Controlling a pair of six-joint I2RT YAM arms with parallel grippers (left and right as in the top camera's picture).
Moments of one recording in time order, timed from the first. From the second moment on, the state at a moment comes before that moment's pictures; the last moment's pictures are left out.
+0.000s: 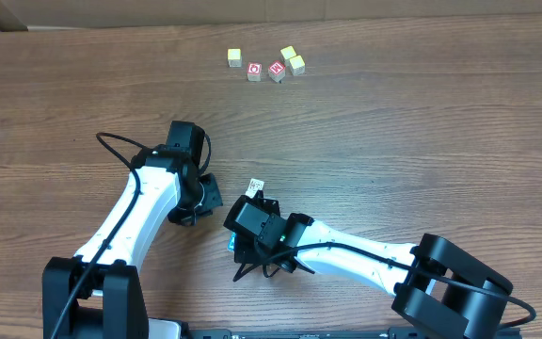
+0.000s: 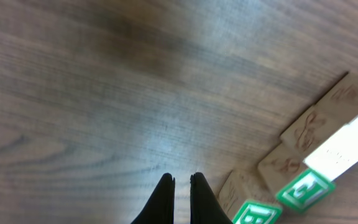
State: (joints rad) left arm -0.14 1.57 0.99 -0.94 0.04 -0.48; right arm 1.07 1.85 1.10 -0.39 -0.13 1.12
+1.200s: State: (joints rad) left arm -0.25 1.57 0.85 -0.80 0.17 -0.44; right arm 0.92 1.85 1.10 -0.46 -0.08 1.02
